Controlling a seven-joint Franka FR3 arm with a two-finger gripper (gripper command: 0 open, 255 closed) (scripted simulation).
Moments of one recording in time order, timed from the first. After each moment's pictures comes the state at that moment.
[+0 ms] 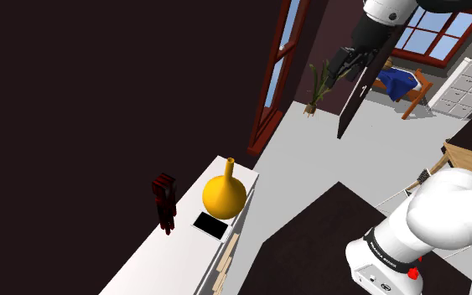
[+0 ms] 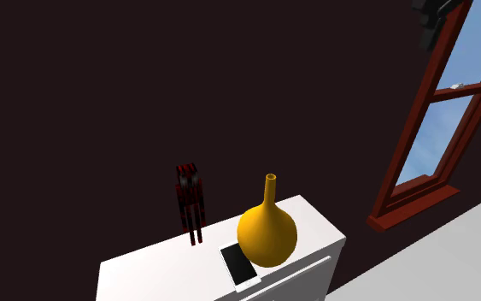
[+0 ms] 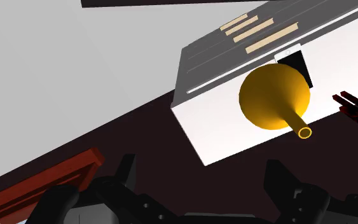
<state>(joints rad) -0.02 -0.77 0.06 -2.29 -0.04 1.69 0.12</state>
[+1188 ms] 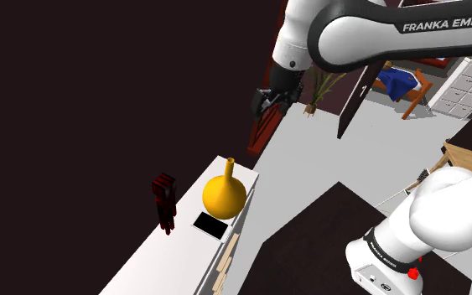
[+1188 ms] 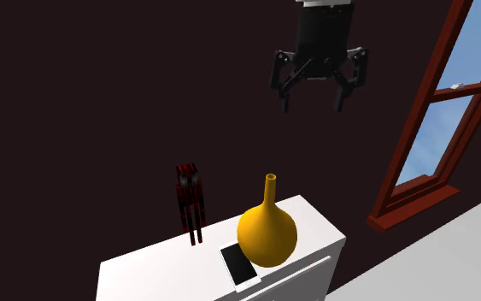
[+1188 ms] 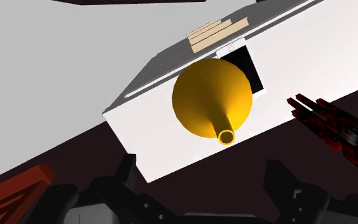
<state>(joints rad) 0.04 -0.42 0.33 -2.27 0.05 1.95 0.42</state>
